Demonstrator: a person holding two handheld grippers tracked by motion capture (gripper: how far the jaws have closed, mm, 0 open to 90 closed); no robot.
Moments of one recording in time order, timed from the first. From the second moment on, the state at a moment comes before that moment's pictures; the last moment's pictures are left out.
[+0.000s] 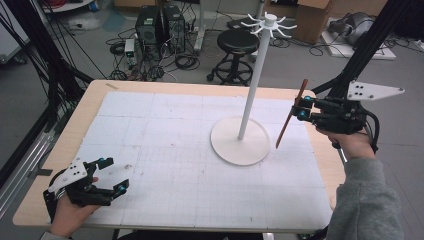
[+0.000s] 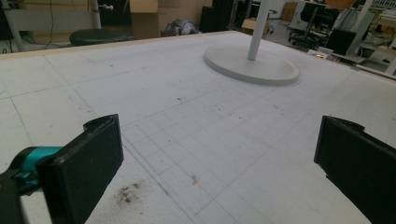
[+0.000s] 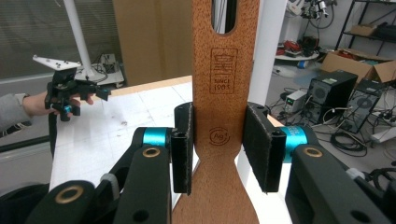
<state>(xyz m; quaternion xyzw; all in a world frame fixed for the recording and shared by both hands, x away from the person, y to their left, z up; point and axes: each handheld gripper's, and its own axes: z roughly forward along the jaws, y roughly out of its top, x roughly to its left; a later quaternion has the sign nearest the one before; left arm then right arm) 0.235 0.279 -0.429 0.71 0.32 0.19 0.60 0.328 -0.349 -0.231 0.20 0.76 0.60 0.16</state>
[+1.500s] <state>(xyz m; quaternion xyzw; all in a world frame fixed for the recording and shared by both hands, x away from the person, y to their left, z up) 0.228 0.283 -0.427 0.70 0.32 0.19 0.61 0.351 -0.317 -0.170 0.21 0.75 0.59 0.21</state>
